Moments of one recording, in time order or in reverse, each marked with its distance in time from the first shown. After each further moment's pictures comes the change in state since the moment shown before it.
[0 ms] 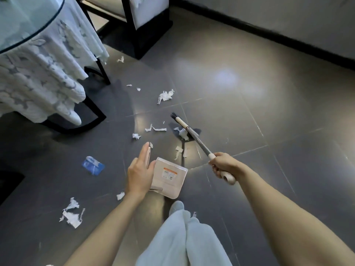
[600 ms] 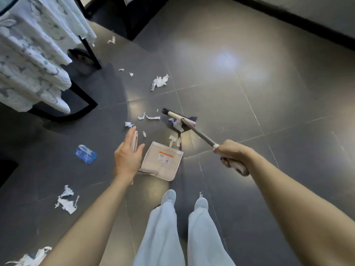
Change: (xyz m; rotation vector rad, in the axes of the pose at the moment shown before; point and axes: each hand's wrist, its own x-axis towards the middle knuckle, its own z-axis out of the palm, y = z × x) left_hand 0.032 0.036 0.022 -0.013 0.037 -0.057; right_hand 0.011 -0.013 -0.076 -0.188 -0.004 0.118
